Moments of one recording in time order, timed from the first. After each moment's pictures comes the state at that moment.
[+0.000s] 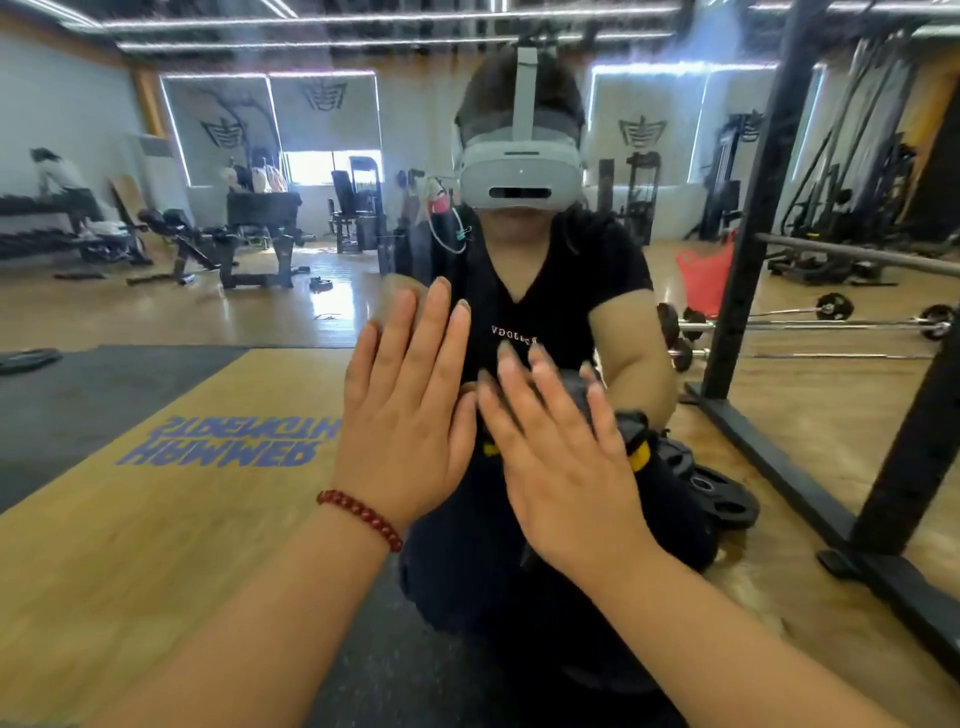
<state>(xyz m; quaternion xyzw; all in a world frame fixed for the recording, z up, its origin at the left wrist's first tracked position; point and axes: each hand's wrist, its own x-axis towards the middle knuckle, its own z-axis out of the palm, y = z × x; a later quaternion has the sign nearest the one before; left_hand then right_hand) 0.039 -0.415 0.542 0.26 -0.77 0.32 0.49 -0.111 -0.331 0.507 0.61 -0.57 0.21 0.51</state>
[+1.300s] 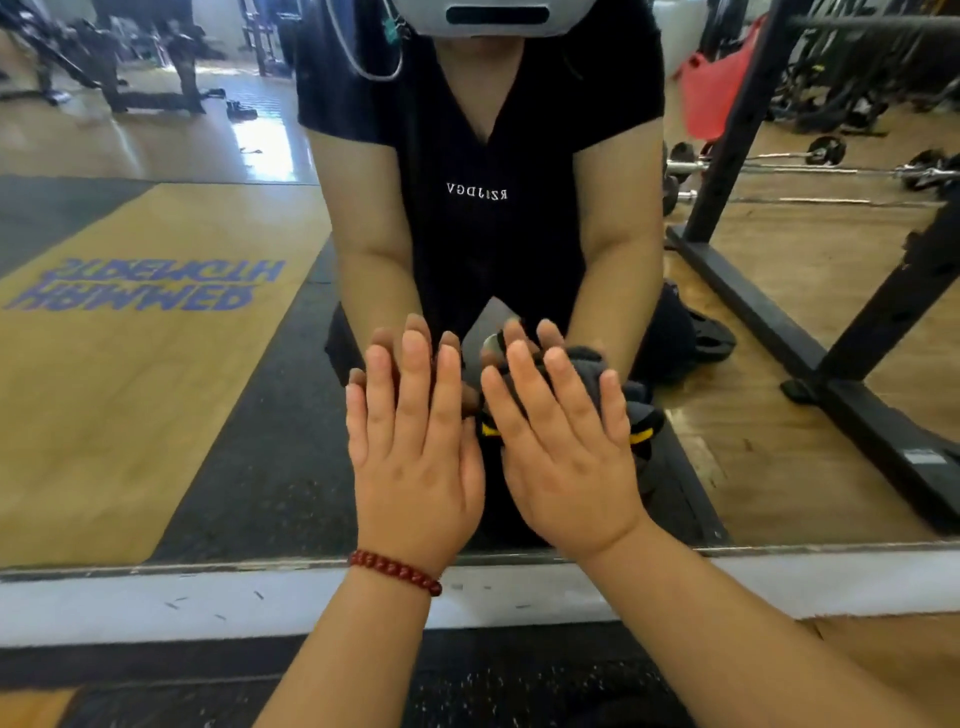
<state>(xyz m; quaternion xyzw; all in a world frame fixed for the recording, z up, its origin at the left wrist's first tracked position) 0.017 -0.387 0.274 0.33 -0.79 0.14 0.50 -0.128 -0.334 0.274 0.64 -0.56 0.23 0.48</state>
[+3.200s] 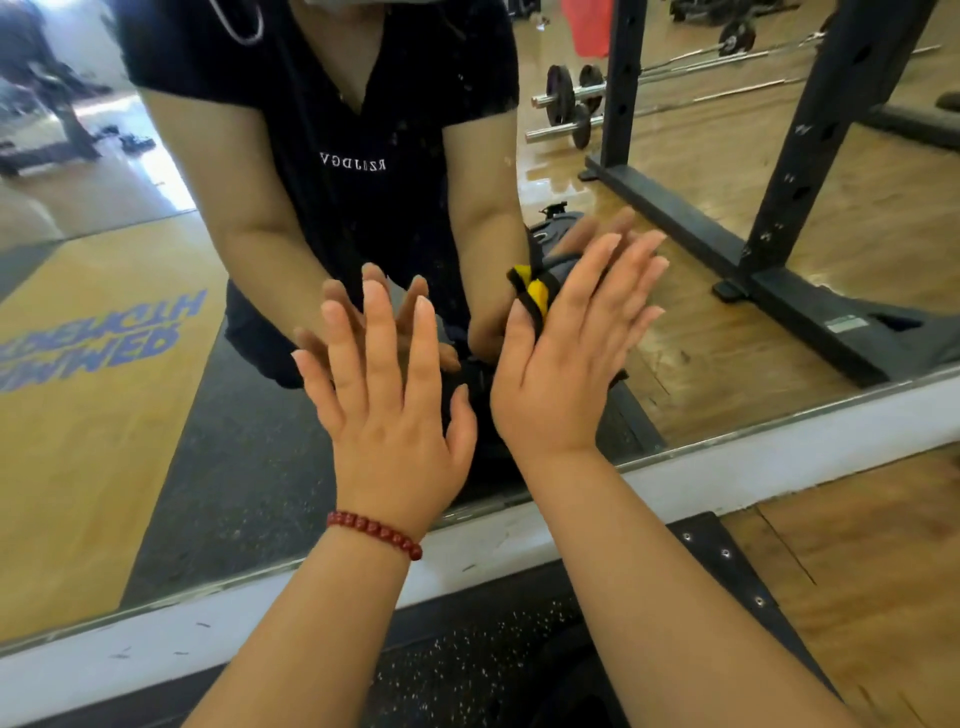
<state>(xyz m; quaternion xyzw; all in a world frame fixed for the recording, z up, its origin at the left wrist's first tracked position) -0.086 -0.331 0.285 0.30 -0.83 0.18 0.43 -0.201 -0.291 0.290 0.32 -0.71 0.55 0.29</state>
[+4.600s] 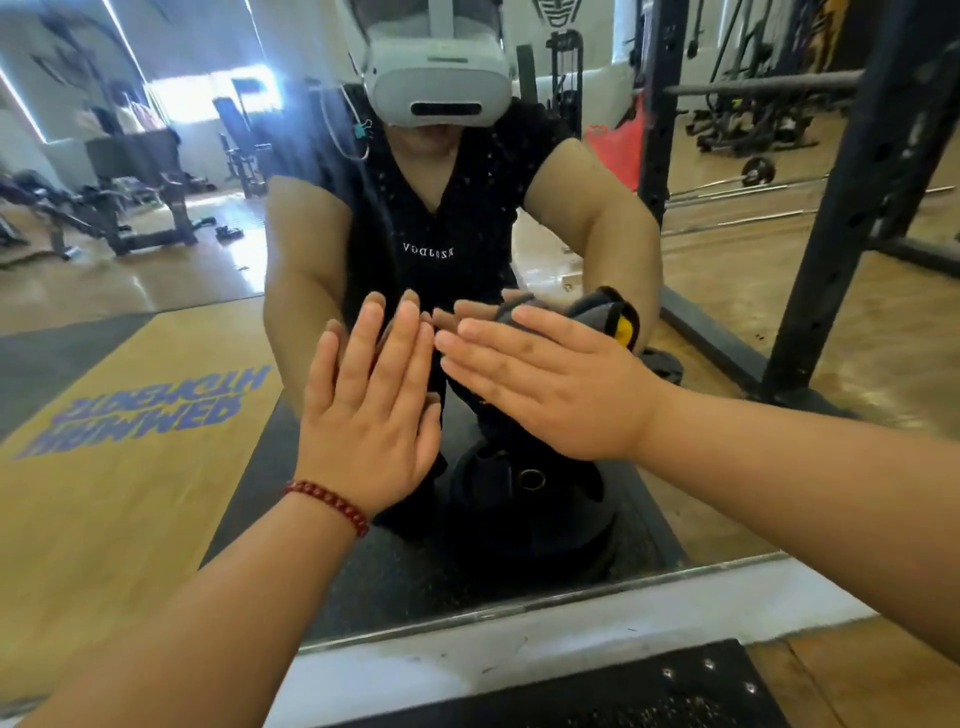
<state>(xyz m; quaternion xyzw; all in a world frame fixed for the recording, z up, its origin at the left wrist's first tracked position) -0.057 -0.382 0.401 0.19 -0.79 0.41 0.42 -0.270 -0.279 0.429 0.72 -0.40 0.09 0.55</state>
